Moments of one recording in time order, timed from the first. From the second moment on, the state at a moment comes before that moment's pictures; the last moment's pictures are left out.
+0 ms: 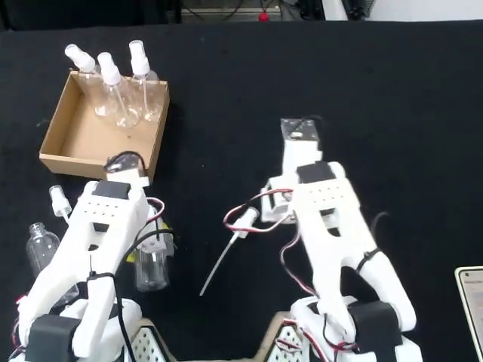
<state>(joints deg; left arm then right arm) 1.8 -27.1 53.1 74.1 15.6 -13.2 -20.1 44.0 69.1 -13.6</state>
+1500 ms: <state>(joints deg) 1.8 -27.1 53.3 67.4 -0.4 -14.6 -8.7 40.4 52.8 3.0</state>
